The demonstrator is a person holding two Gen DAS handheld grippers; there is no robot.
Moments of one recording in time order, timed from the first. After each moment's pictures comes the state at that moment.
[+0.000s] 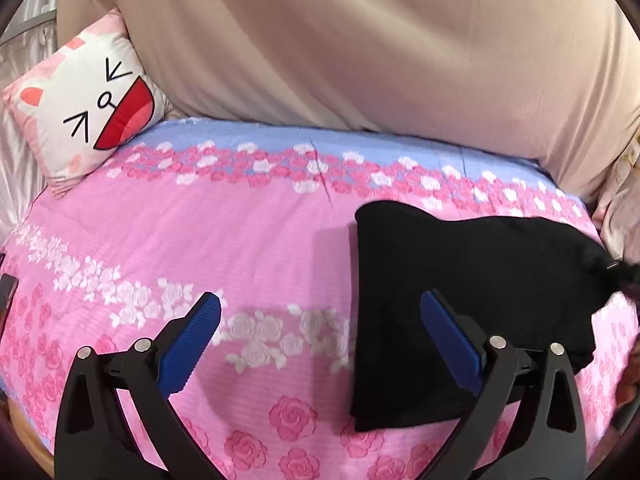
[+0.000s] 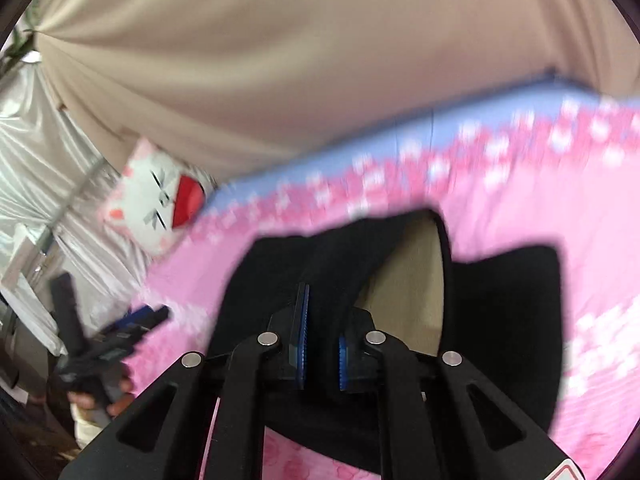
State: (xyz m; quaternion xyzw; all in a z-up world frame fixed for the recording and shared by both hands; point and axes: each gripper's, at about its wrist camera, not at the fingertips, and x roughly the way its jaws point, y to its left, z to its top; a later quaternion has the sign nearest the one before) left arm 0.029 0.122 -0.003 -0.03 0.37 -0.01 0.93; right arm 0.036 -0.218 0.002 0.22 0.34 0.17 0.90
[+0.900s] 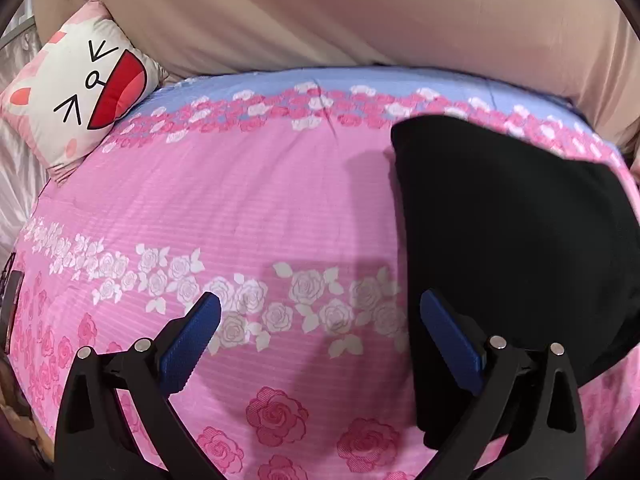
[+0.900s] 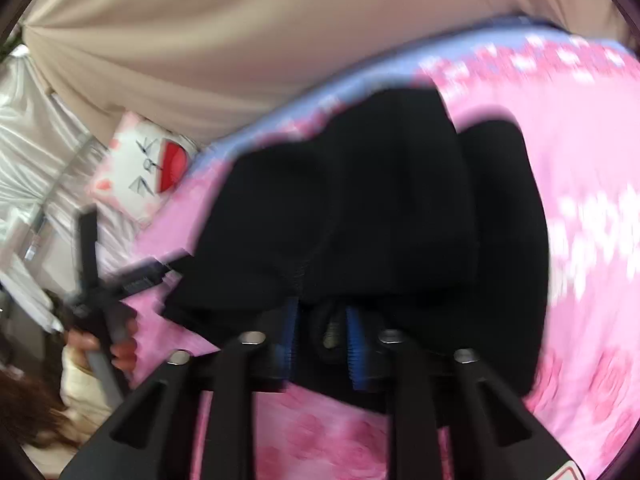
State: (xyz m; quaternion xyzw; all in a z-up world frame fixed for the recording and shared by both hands) left arm 0.049 0.091 -0.062 0.03 0.44 0.03 0.90; right arm 0.006 -0.233 -0.066 0.24 0.38 0.18 0.87
